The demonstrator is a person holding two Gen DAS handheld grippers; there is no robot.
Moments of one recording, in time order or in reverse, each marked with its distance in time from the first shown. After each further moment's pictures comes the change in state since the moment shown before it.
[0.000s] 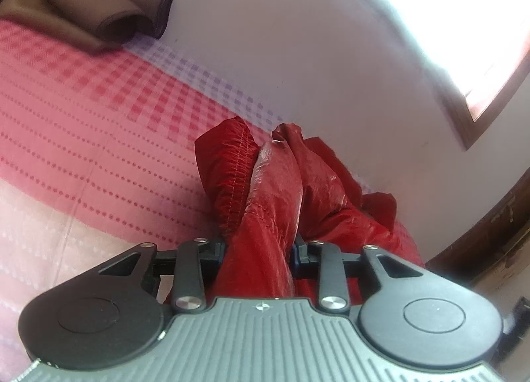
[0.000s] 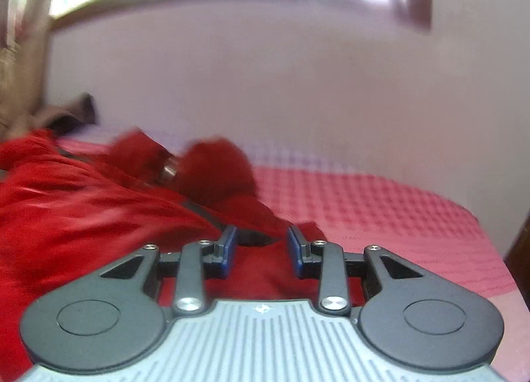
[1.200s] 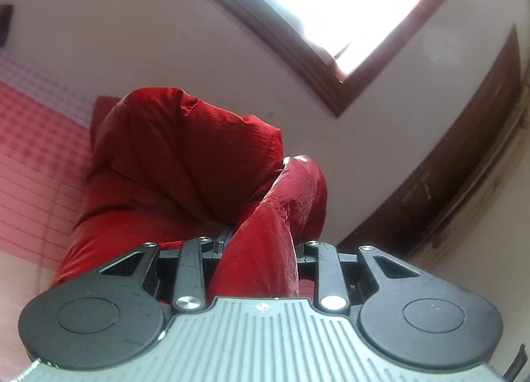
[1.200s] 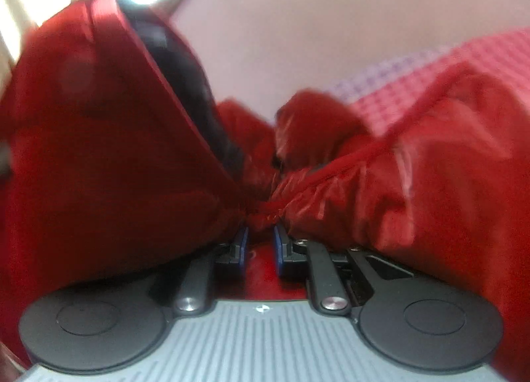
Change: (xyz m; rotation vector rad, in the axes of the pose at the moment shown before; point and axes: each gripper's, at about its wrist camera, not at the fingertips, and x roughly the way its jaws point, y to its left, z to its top) left arm 0.019 -0.247 -0.071 0.109 -0.027 -0.294; right arm 0.095 -0.013 -0.011 0.595 0.129 0.488
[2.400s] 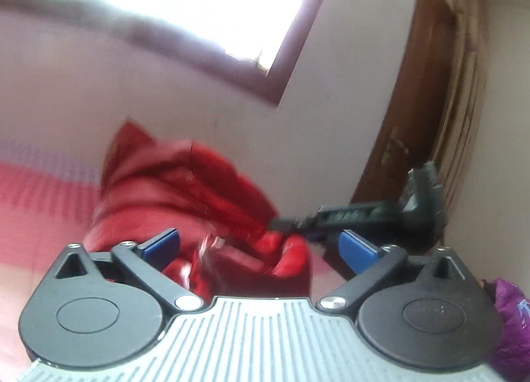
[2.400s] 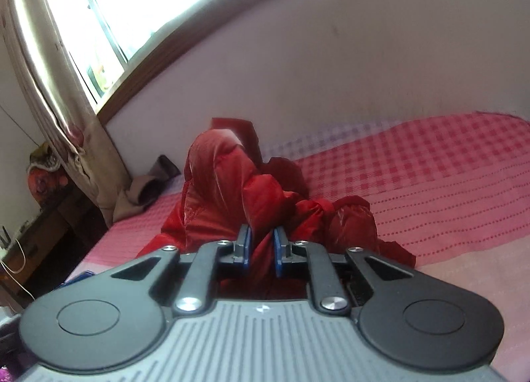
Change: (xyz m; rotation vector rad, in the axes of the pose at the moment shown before) left arm -0.040 -0.035 -0.107 0.309 -0.108 -0.034; right arm -0.130 0.006 0.053 -0.151 -0.003 -0.079
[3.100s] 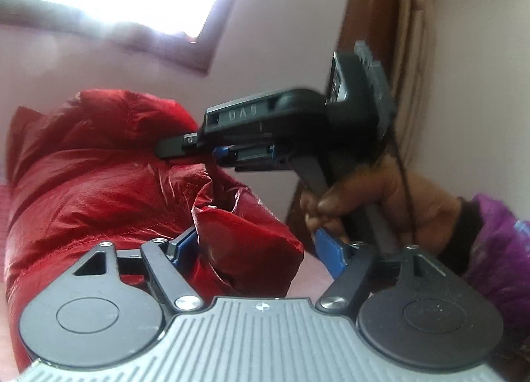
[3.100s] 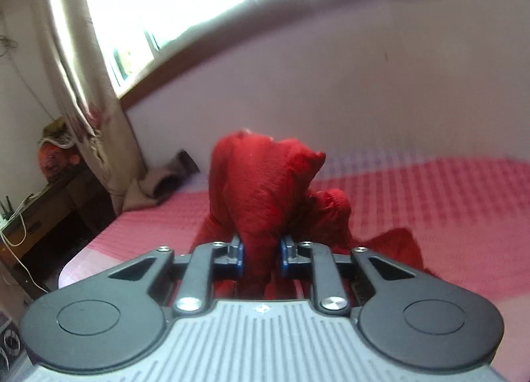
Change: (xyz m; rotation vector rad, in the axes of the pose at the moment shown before) left arm 0.041 -0.032 -0.036 0.181 0.042 -0.155; right arm 0.012 0.034 0.026 -0.155 -0.013 0.044
